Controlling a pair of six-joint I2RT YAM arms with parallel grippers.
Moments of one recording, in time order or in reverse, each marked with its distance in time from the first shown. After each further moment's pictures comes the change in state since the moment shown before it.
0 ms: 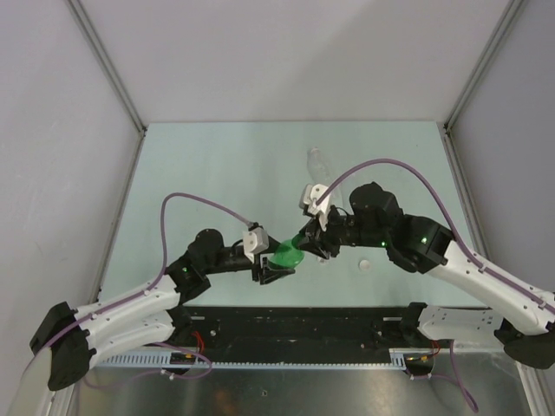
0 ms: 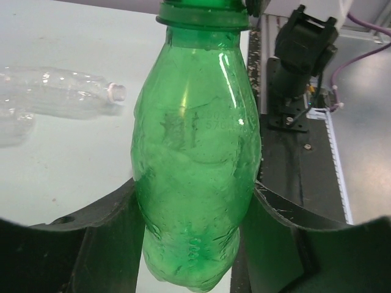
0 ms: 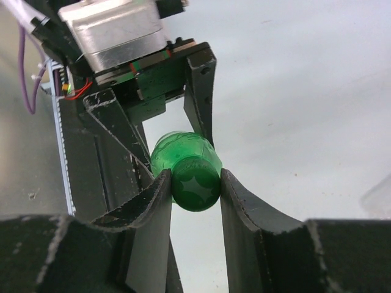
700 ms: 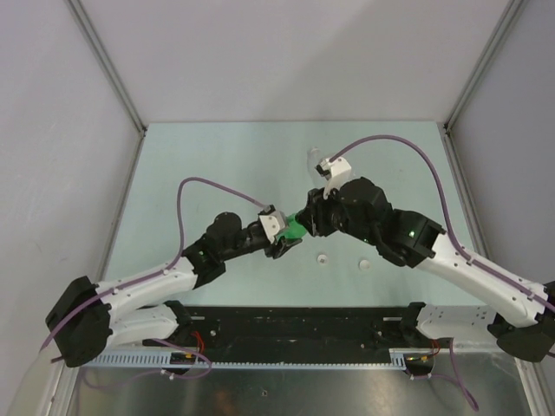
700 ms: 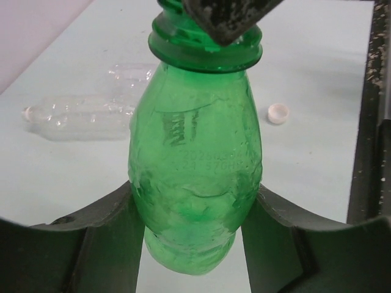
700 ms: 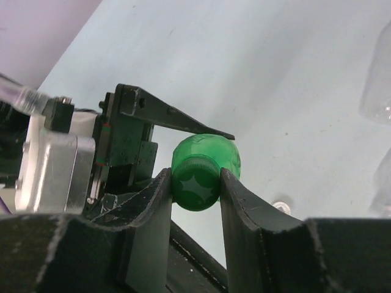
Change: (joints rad) left arm -0.008 0.219 0.154 0.011 -0.263 0.220; right arm 0.005 0.062 0.028 0.045 0.450 0.538
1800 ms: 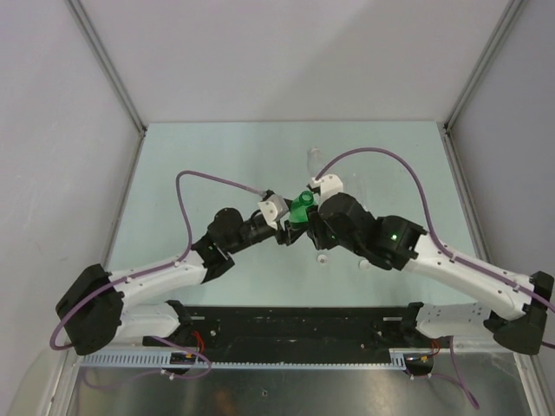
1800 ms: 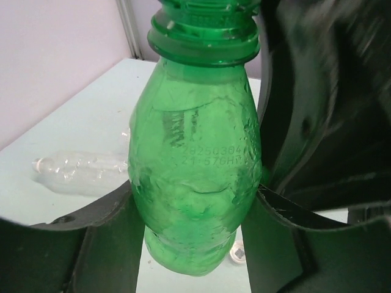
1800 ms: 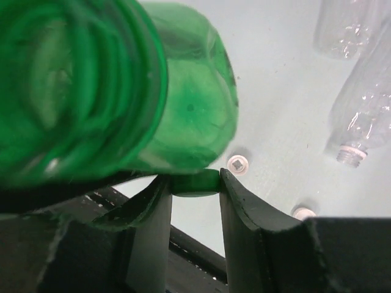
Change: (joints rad) left arm -0.014 0.113 0.054 0.274 -0.054 -0.136; right arm 0.053 0.071 -0.038 -0.174 0.196 0.039
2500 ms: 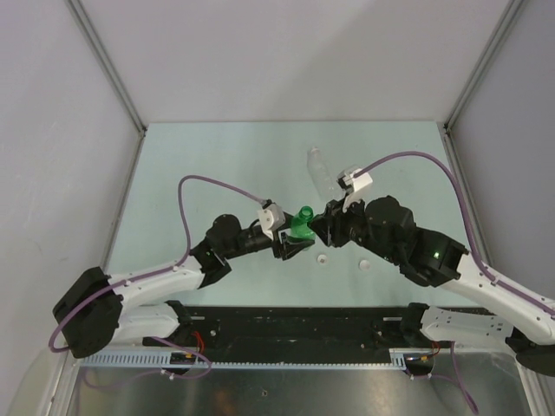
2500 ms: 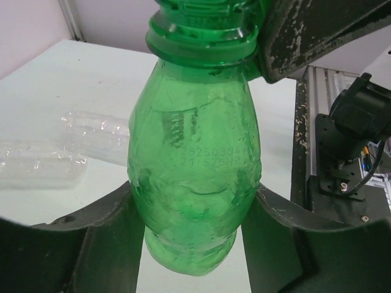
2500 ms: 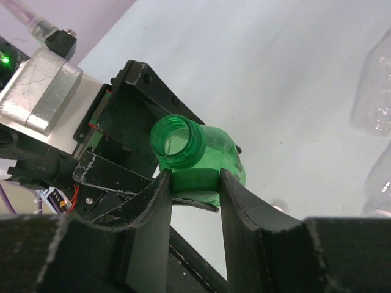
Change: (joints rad) left arm -0.003 -0.029 -0.077 0.006 0.151 -0.100; right arm -0.023 -0.265 -0.095 0.238 -0.114 -0.047
